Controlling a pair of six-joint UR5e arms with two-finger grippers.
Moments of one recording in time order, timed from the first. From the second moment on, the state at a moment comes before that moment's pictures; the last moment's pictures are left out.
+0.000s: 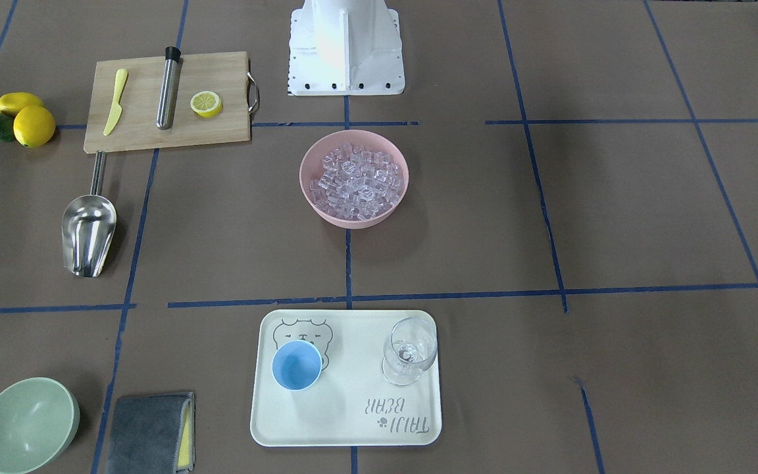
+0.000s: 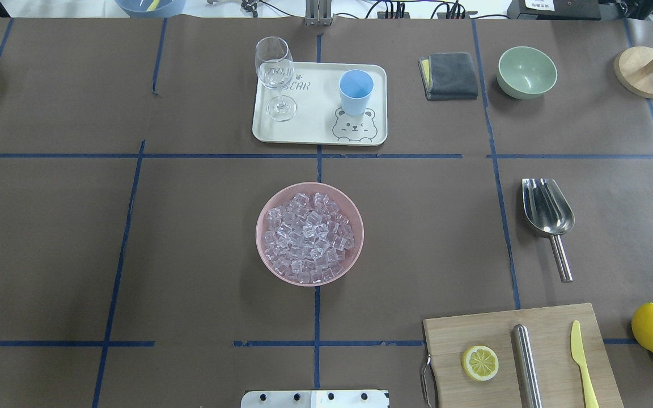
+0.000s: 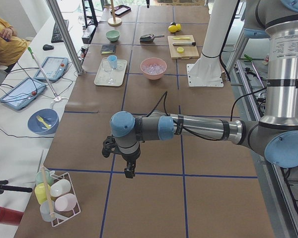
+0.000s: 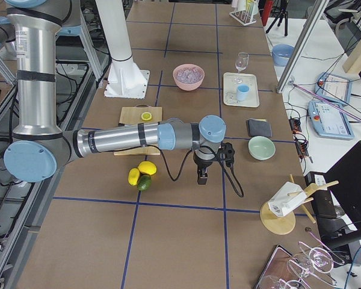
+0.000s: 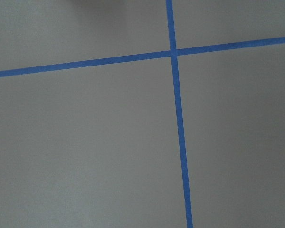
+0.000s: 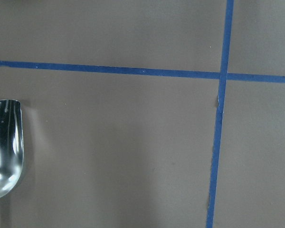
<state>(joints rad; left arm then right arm) -1.59 -1.53 -1.72 -1.39 -2.30 0.20 1.45 -1.61 1.79 -1.68 2.41 0.08</state>
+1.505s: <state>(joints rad) -1.45 -1.53 -1.81 -1.64 -2.43 0.19 1.42 -1.62 1.80 -1.56 2.42 0.08</state>
